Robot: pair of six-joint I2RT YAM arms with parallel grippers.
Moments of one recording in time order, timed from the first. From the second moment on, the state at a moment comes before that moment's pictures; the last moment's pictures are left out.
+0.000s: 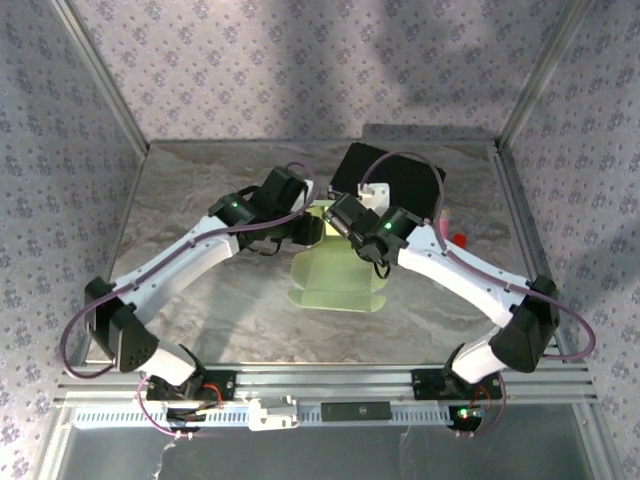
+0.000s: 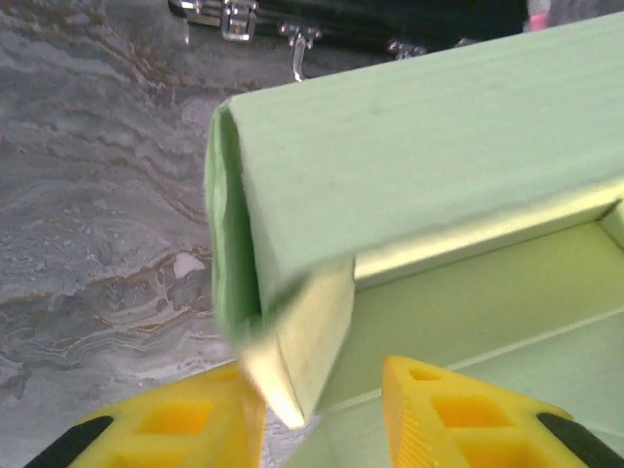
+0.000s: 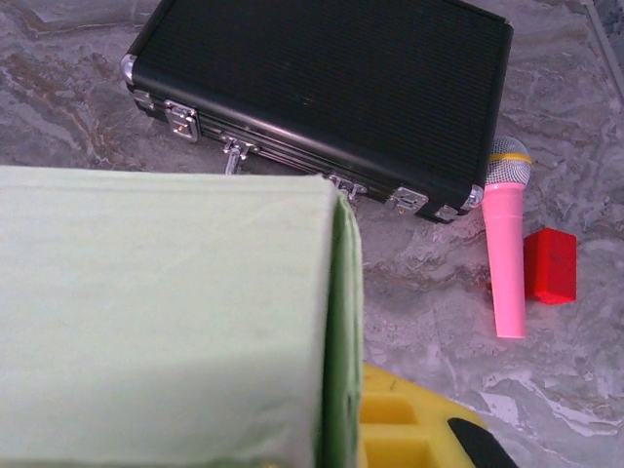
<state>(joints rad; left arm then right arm) -0.78 1.47 1.43 -0.83 0.03 -0.44 0.87 1.49 1.41 -1.06 0.69 0.75</state>
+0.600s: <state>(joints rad) -0.78 1.45 1.36 -0.72 -0.03 -0.39 0.86 1.48 1.41 -1.06 0.64 0.76</state>
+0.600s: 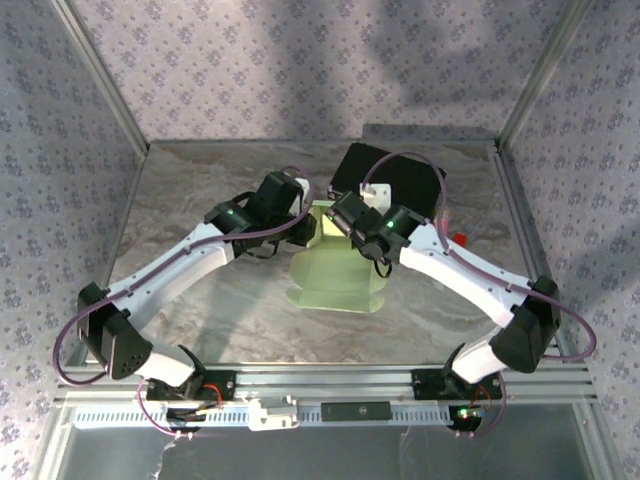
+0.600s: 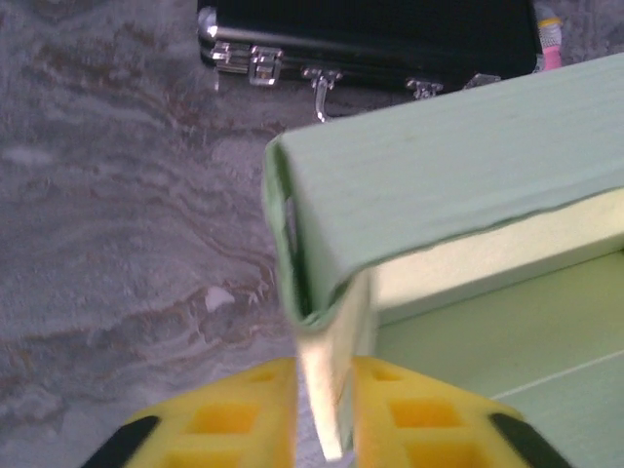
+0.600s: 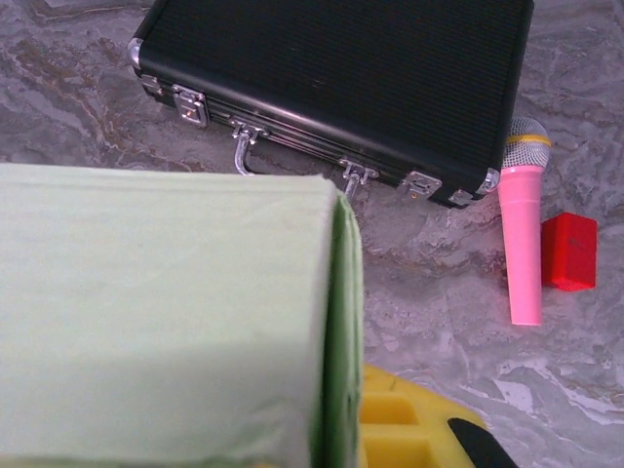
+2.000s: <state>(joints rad) -0.81 1.45 1.23 -0.50 -0.21 -0.41 0.87 1.47 1.41 -1.03 0.58 0.78</state>
